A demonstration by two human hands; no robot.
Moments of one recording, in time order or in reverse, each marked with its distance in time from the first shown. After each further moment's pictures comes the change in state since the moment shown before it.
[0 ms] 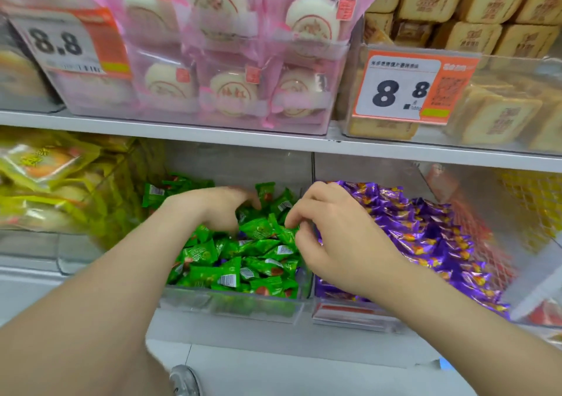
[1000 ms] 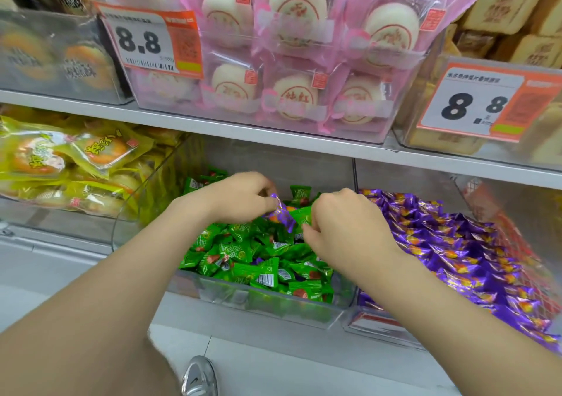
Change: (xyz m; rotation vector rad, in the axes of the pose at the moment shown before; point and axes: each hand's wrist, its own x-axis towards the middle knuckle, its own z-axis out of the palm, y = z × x) left_hand -0.043 -0.011 -0.008 -0.311 0.343 0.065; right_hand 0.050 -0.035 0.027 -0.426 -0.206 0.131
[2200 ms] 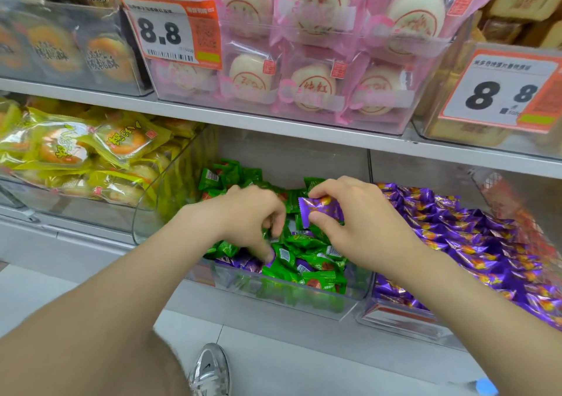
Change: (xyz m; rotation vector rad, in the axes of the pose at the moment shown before) left_hand -0.036 -0.003 0.010 0.382 -0.217 0.024; right_hand 0.000 0.016 0.014 0.367 0.144 -0.110
